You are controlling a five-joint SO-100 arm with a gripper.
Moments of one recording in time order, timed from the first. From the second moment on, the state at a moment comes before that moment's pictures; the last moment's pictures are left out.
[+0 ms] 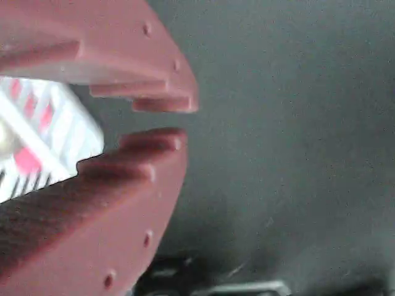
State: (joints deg) arm -3.6 130.7 127.3 48.9 9.8
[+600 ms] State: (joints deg) arm -3.5 187.3 162.2 71.5 6.2
